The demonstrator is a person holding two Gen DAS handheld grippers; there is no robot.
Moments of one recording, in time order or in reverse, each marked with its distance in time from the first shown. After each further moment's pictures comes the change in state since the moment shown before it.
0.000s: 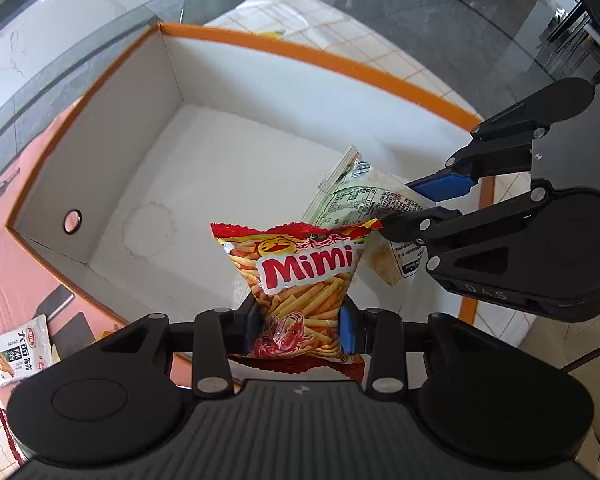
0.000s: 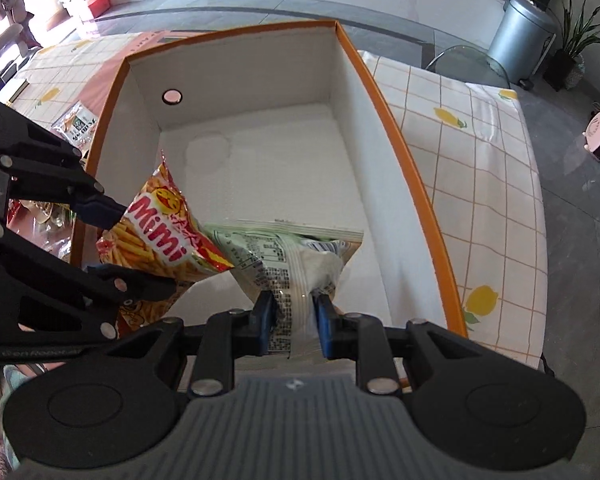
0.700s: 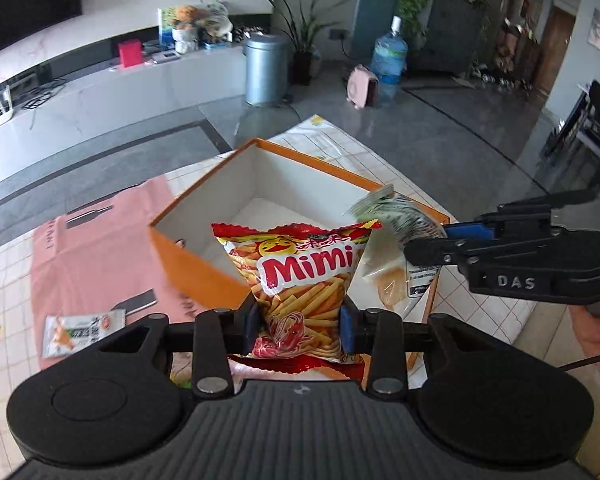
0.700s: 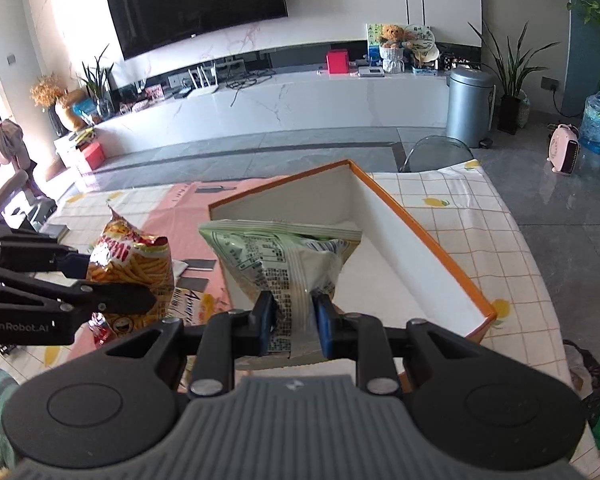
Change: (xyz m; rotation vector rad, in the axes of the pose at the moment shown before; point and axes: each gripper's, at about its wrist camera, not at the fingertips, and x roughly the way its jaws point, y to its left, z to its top) left arm -0.125 0.025 -0.076 -0.097 -0.395 0.030; right arm -0.109 0.073 -0.042 0.199 -0.407 -0.014
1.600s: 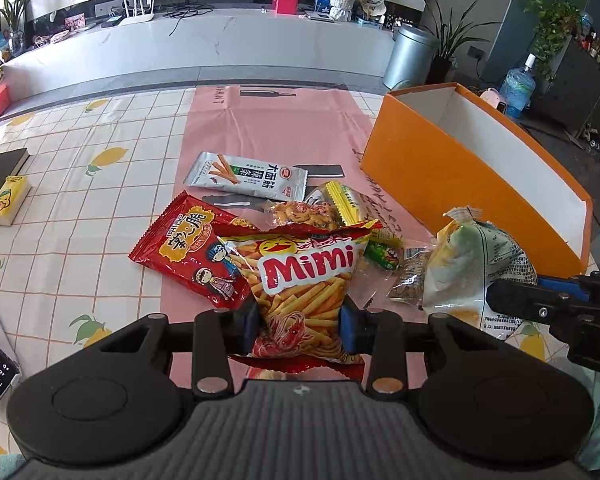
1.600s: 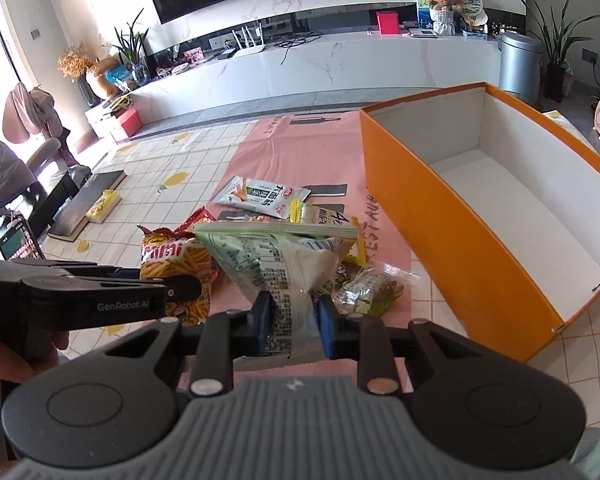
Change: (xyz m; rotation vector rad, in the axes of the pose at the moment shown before) left arm -0.055 0.124 -0.162 -0.364 -0.009 0.215; right arm 0.041 0.171 -0.077 0.051 0.022 0.115
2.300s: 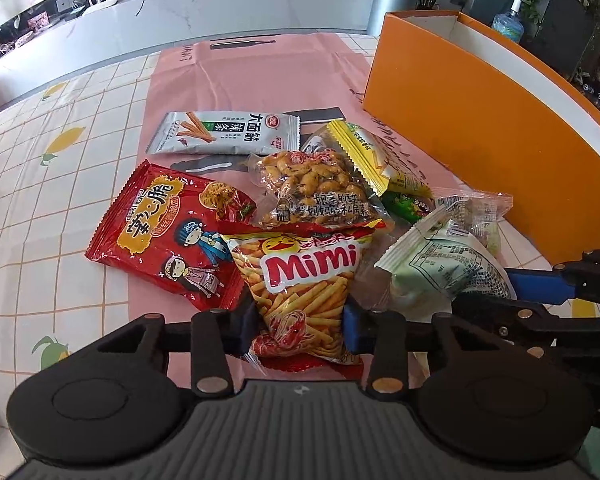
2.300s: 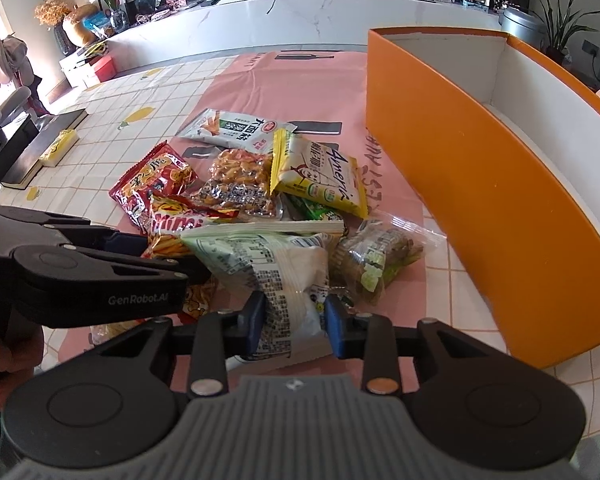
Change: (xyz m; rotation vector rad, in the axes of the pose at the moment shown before) left arm 0.071 0.003 -0.008 0.109 0.114 -0.006; right arm 0.082 0.012 -0.015 -0.069 0.157 -0.100
